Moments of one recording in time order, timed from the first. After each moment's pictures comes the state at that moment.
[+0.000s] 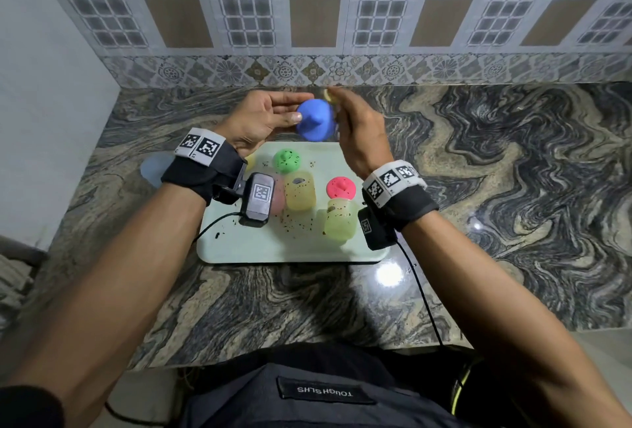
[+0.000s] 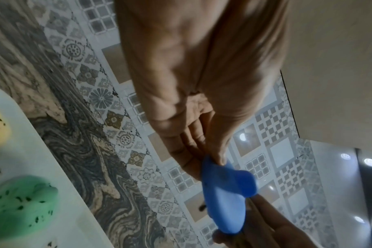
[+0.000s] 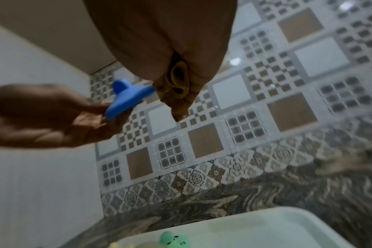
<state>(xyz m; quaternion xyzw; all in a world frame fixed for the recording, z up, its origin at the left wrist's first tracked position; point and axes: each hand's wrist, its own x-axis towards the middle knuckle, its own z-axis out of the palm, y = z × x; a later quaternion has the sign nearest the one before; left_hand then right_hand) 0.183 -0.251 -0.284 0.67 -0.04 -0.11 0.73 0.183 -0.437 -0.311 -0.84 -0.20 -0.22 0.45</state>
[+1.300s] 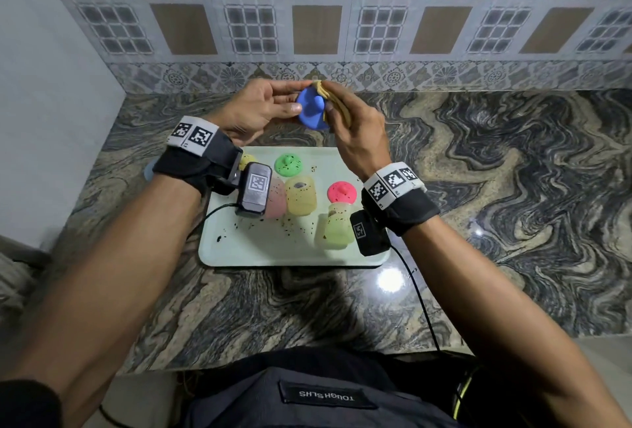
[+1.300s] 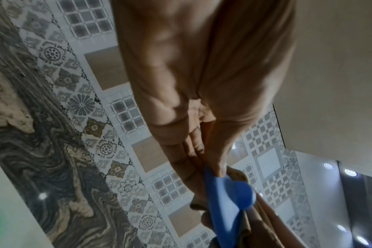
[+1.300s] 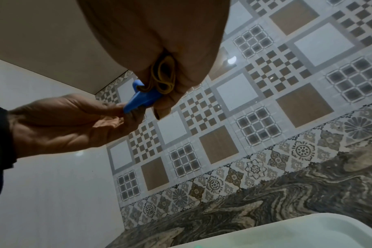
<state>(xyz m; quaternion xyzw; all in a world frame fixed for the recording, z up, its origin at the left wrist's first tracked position) 0.188 -0.247 -0.260 0.67 -0.08 -0.12 0.73 0.173 -0.435 -0.290 -0.81 -0.21 -0.19 0.51</state>
